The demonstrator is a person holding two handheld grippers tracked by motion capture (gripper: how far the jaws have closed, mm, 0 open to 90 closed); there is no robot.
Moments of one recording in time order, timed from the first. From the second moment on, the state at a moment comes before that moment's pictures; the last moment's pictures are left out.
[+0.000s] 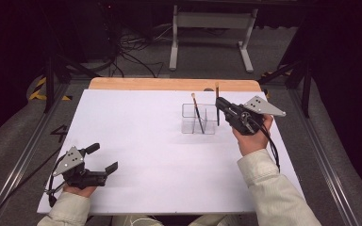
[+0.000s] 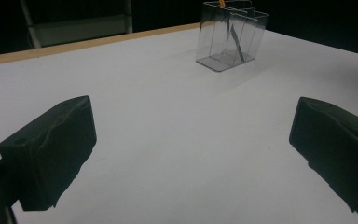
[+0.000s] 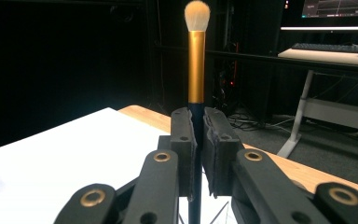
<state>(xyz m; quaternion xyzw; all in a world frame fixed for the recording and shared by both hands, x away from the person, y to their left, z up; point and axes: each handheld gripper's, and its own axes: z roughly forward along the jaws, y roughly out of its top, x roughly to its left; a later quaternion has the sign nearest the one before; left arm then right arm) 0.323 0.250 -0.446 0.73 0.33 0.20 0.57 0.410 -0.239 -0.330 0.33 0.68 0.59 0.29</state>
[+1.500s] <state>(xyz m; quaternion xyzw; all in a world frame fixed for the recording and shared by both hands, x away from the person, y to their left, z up) 0.326 0.248 -0.447 0.73 0.32 0.20 0.57 0.453 -0.195 -0.321 0.33 0.68 0.59 0.29</state>
